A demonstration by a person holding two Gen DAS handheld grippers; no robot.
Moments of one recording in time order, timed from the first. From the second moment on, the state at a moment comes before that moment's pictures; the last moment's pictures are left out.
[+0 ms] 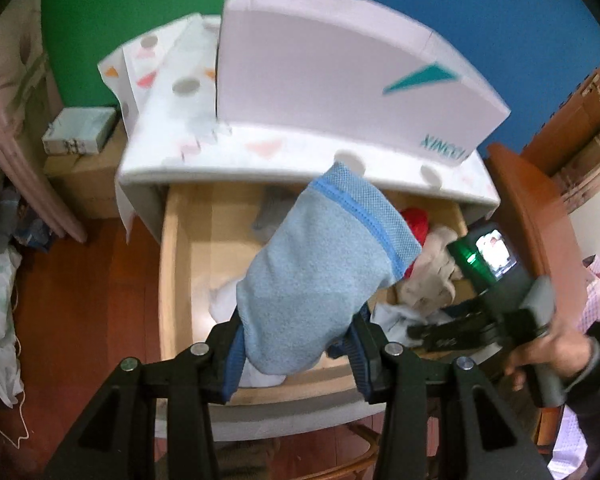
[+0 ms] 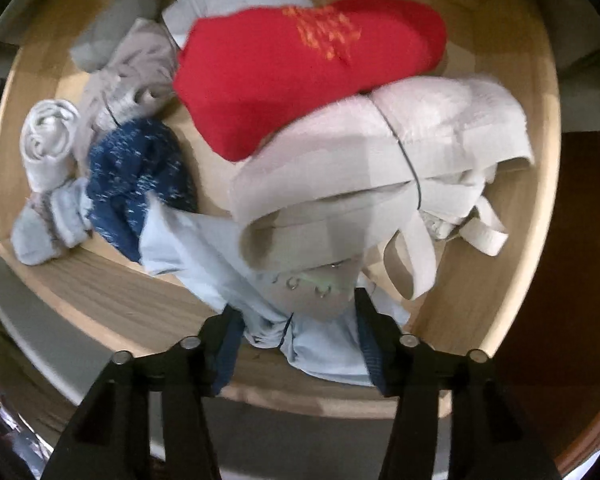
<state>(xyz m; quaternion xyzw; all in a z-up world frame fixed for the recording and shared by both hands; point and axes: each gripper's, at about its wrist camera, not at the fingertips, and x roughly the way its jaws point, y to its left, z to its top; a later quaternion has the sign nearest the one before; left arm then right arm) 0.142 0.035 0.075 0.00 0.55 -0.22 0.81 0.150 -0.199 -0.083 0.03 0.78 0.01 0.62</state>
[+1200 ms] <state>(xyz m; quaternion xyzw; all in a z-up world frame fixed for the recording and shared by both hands) 0.331 -0.057 0.156 0.05 0.53 -0.17 0.83 0.100 -0.221 -0.097 0.05 0.76 0.00 0.65</state>
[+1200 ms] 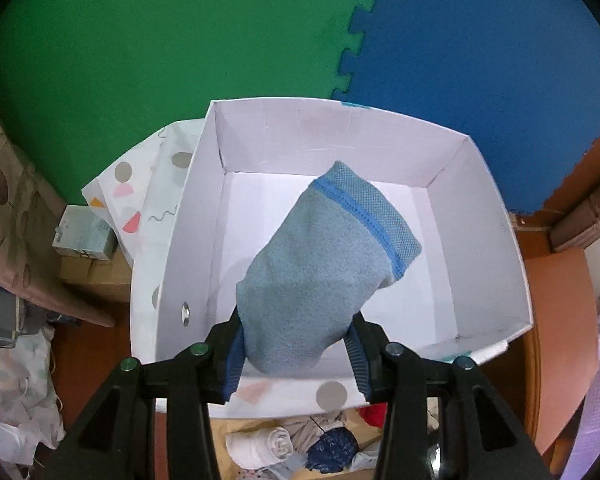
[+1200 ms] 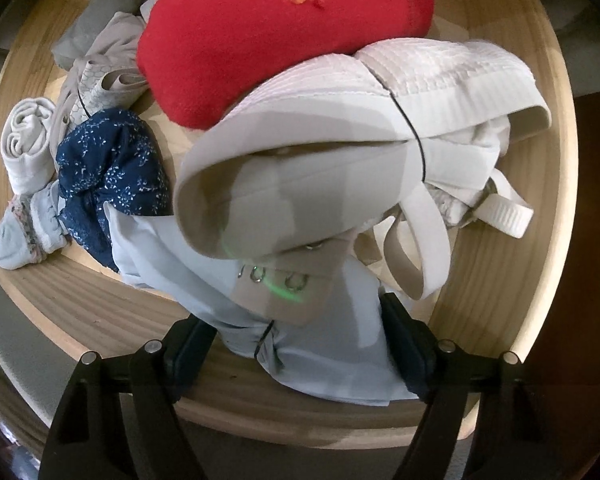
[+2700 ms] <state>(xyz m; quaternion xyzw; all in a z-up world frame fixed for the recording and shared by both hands) 0.251 0.003 0.171 0.07 0.51 -0.10 0.85 0.110 -0.214 -0.099 0.04 0.77 0.00 0.64</state>
